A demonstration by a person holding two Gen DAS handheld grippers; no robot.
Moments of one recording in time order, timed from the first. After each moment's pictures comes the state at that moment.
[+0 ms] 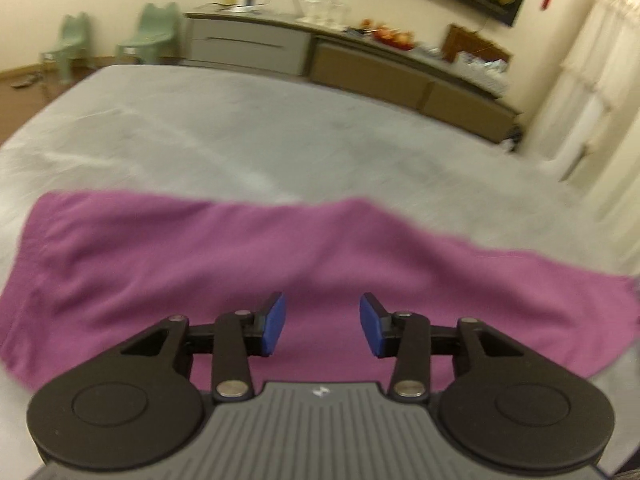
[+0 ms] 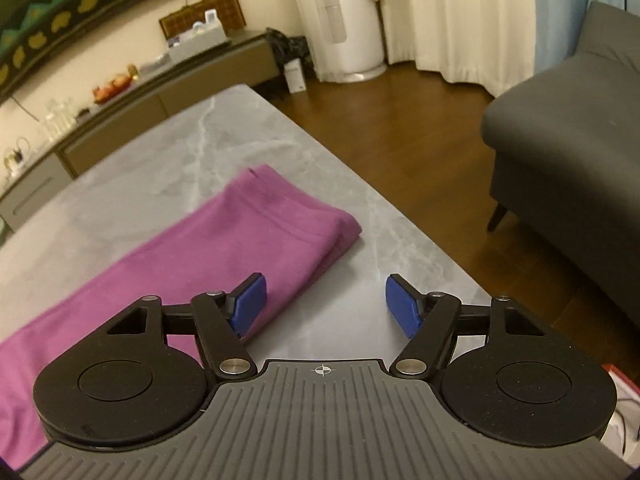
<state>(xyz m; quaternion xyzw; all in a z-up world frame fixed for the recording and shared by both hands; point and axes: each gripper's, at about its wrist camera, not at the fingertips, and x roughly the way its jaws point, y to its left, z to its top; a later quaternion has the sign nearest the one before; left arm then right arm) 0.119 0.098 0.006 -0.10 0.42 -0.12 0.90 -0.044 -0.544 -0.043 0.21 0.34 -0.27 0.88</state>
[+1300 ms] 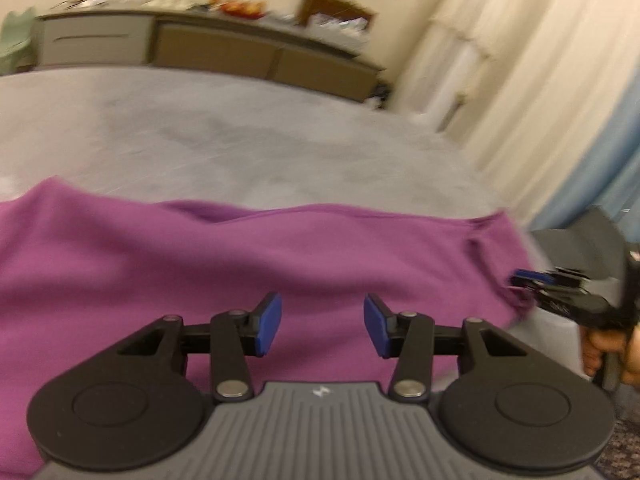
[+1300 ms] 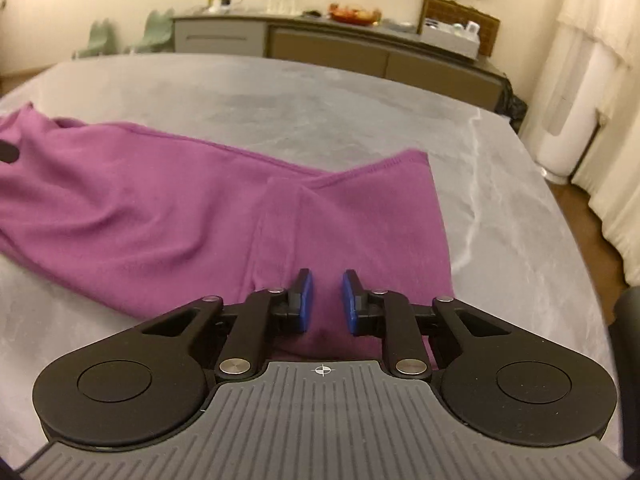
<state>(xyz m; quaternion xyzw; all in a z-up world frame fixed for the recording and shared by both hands) 0.089 -0.081 -0.032 -0.09 0.41 -0.31 0.85 0.021 -0.377 -0.010 -0.04 0.38 0.00 0.93</state>
